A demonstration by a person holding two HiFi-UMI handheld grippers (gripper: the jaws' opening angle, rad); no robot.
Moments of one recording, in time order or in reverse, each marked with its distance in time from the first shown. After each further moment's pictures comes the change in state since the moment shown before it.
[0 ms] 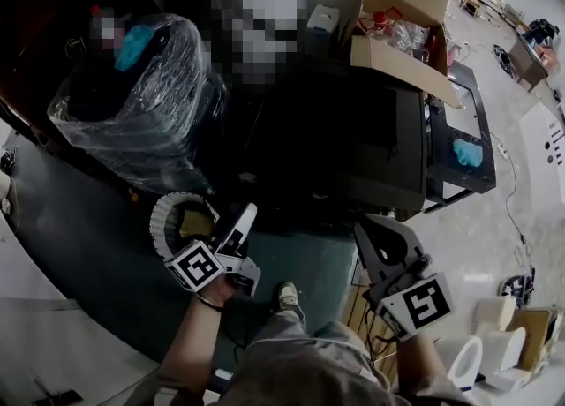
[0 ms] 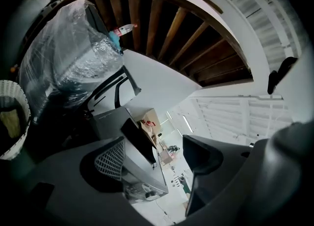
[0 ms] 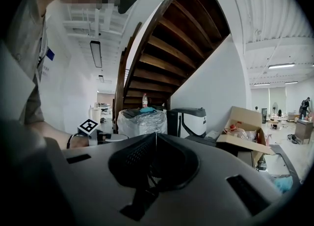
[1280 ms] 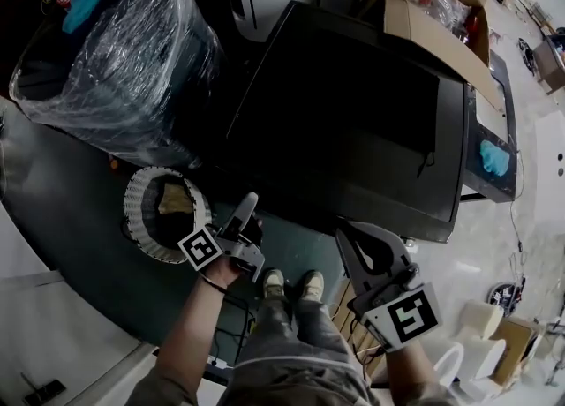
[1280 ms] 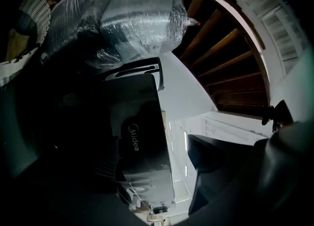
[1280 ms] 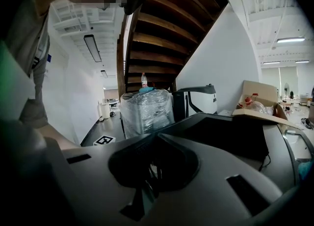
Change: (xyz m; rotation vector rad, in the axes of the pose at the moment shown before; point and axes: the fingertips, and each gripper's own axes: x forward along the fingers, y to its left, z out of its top) left arm 0.106 0.172 -0.085 -0.451 -0.066 -0.052; right arm 0.119 -0.043 -0.116 0.114 0.100 0.115
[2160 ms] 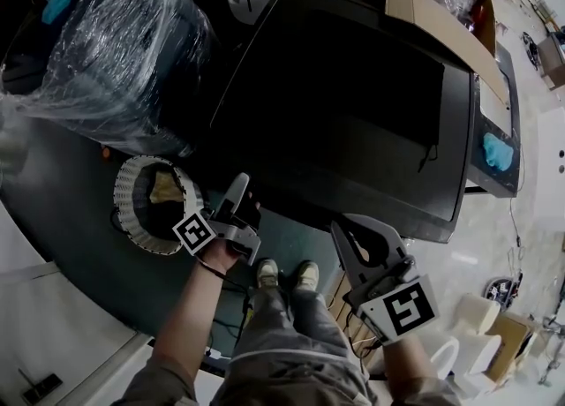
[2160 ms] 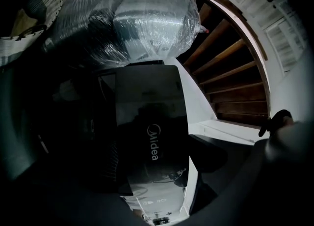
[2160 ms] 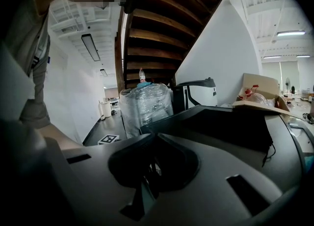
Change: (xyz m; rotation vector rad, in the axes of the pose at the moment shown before) left arm 0.027 0.031 0.003 -0.061 -0.061 -0.036; right arm 0.009 -0.024 -0.038 0.016 0.056 0.023
